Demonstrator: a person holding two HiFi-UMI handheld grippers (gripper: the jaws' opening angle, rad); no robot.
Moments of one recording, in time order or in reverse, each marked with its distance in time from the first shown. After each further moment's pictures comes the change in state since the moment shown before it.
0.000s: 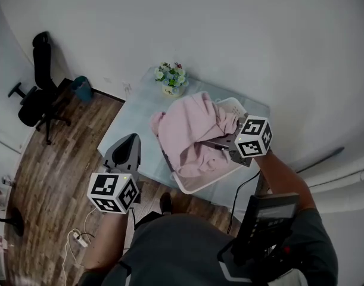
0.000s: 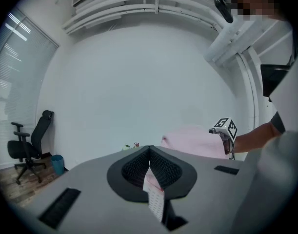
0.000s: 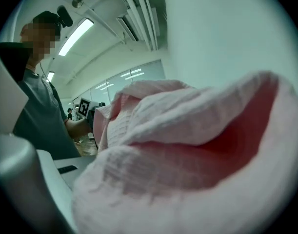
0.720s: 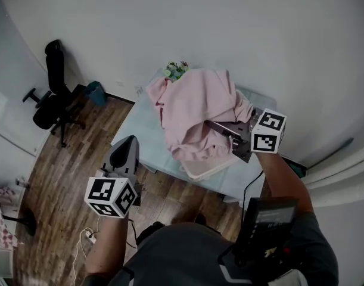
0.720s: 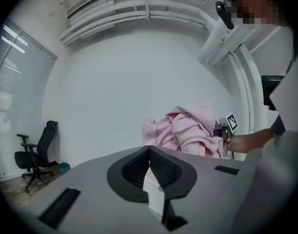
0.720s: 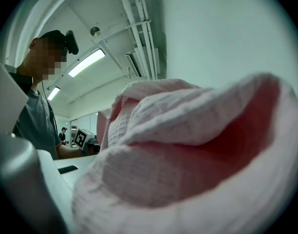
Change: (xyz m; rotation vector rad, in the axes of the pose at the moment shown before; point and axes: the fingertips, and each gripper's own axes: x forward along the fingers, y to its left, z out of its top) left arm -0.078 -0.026 0.018 0.066 -0.022 0.028; right arm -0.054 0.062 0.072 0.002 -0.425 -0.030
